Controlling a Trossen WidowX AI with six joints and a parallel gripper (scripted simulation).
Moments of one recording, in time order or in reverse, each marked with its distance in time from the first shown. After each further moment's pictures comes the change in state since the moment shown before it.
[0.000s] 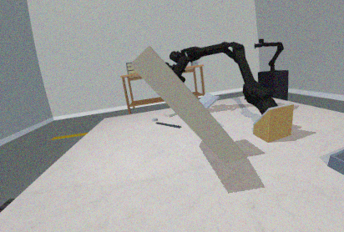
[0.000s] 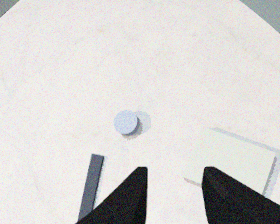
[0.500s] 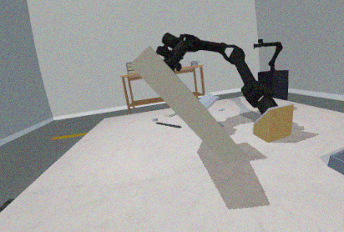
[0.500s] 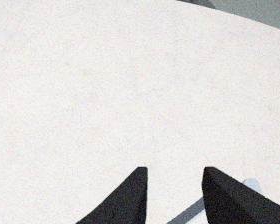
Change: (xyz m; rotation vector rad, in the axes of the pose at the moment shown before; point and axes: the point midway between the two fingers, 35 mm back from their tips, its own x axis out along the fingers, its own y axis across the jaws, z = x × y) arm -0.054 0.184 -0.042 -0.785 -0.076 0.270
